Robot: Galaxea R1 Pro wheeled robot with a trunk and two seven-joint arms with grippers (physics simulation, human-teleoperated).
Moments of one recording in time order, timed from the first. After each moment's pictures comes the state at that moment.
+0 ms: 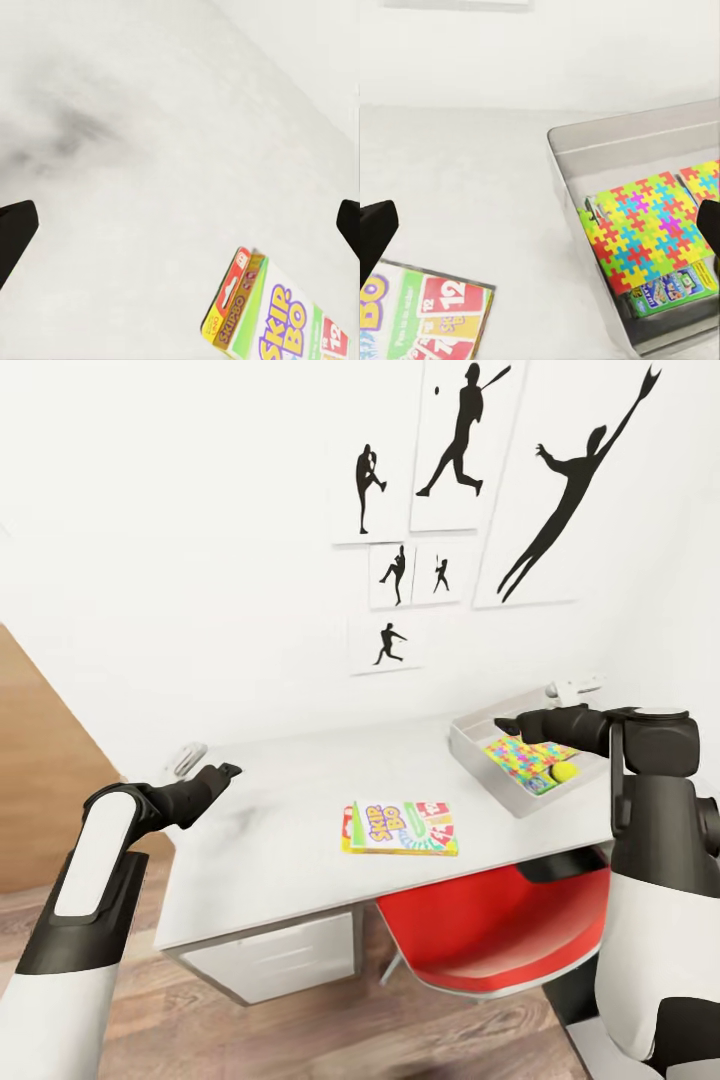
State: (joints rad) left arm -0.67 0.11 0.01 -1.61 1.36 0.71 0.99; right arm -0.93 -0.10 -0.20 -1.61 0.56 1.04 0.82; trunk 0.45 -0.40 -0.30
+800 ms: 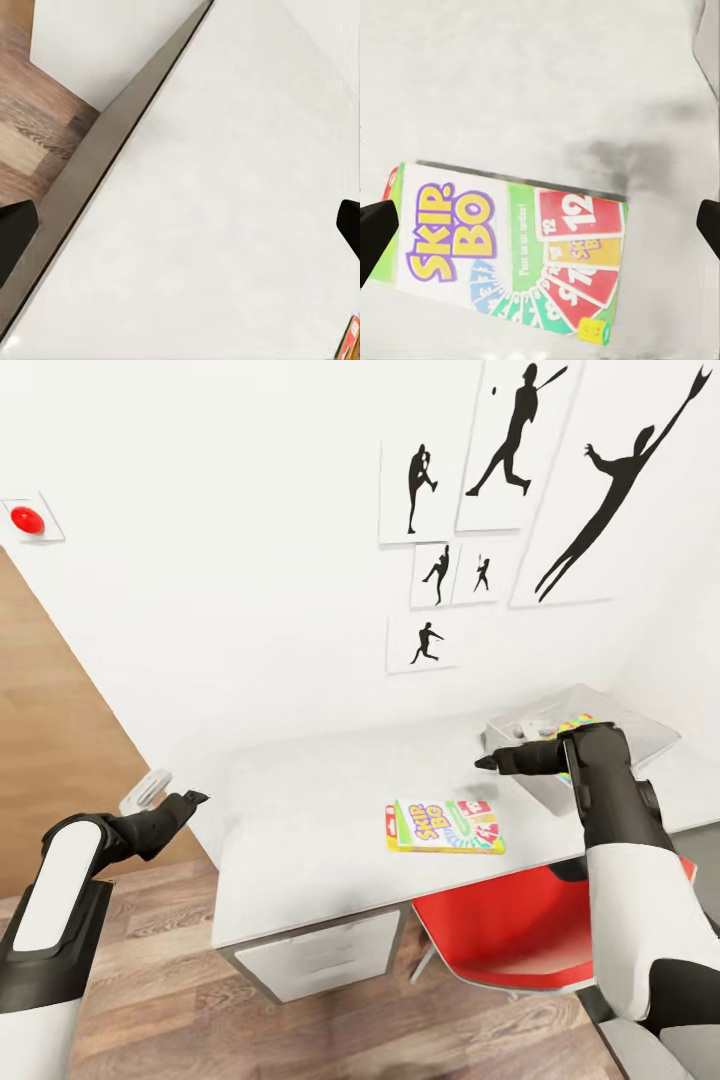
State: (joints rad) left arm -0.57 0.18 0.12 -1.61 1.36 0.71 0.98; right arm -1.02 -0.11 -0.20 -1.13 0.56 1.04 0.82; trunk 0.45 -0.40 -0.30
